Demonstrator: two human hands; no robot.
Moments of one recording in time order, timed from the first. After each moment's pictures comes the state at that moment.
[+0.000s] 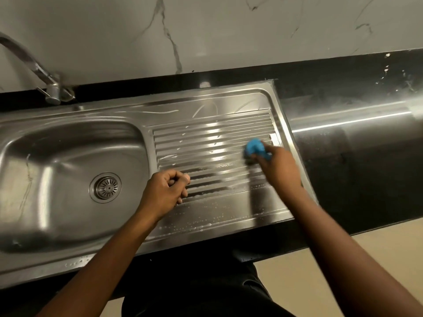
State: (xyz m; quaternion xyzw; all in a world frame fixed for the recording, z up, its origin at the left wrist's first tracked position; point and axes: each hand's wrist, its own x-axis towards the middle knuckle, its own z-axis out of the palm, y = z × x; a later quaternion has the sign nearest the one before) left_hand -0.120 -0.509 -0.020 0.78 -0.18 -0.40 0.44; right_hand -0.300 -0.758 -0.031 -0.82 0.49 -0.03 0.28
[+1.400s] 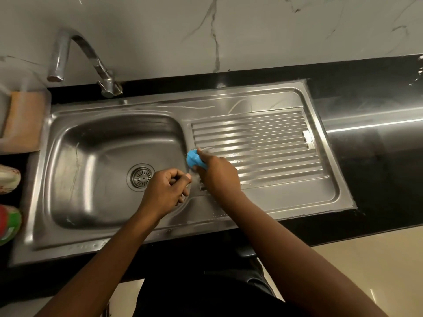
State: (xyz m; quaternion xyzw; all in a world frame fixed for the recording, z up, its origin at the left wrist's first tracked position) left_hand -0.079 -0.421 0.000 0.80 -0.16 -0.37 0.44; right_hand -0.154 -0.567 -0.045 -0.90 0.33 0.00 0.29
